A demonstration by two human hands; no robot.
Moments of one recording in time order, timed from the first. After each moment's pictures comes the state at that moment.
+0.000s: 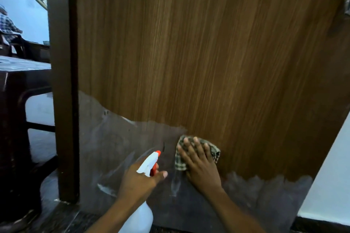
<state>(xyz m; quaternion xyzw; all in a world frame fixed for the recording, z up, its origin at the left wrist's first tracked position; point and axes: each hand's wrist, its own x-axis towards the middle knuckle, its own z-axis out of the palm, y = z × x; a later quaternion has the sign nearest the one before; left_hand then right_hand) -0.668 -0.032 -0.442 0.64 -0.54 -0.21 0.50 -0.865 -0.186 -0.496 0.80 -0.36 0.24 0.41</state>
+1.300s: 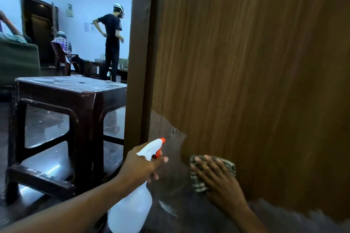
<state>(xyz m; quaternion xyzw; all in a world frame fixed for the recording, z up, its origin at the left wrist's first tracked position) -0.474 -0.006 -0.394 0.62 -0.47 -0.28 0.55 -0.715 -0.170 -0.494 0.84 -0.28 0.20 0.42</state>
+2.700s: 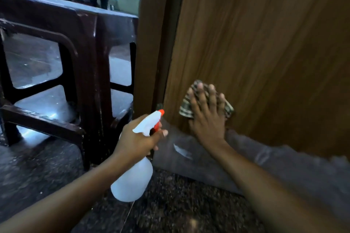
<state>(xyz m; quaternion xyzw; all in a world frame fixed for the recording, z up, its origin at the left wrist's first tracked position) -0.418 0.017 -0.487 0.59 -0.49 -0.26 0.59 -0.582 -0.152 -0.499 0.79 -0.37 0.30 0.38</state>
